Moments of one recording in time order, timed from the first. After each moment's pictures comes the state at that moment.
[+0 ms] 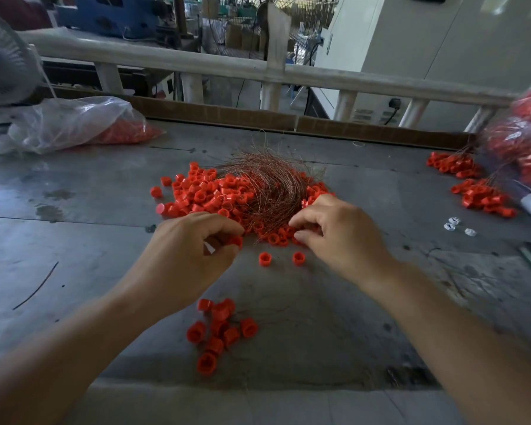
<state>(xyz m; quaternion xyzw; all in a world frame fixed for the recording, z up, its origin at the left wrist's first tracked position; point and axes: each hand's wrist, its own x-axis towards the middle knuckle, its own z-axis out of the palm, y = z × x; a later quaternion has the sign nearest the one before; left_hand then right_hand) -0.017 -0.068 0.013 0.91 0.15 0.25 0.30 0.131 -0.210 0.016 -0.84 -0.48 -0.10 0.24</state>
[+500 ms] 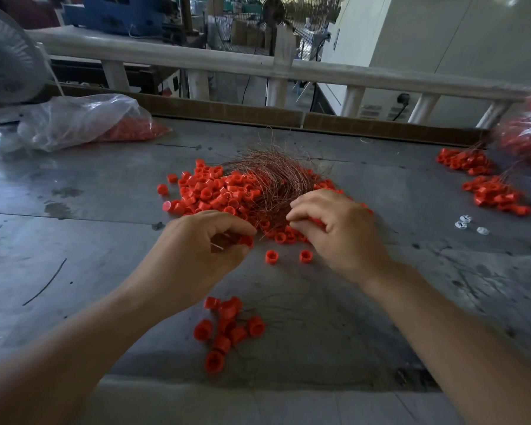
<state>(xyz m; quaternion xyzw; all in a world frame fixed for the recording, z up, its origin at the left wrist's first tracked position) -0.018 -0.066 0.011 0.89 0.12 0.24 0.37 0.131 -0.200 0.007 -0.74 -0.55 -0.16 0.35</state>
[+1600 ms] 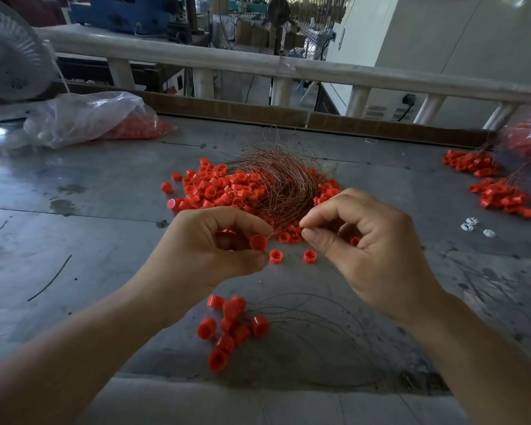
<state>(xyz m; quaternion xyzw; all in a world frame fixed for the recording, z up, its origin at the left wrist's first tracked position) -0.024 -0.083 0.024 0.75 0.10 0.21 0.62 0.093 -0.228 0.037 -0.71 -0.53 -0.08 0.46</state>
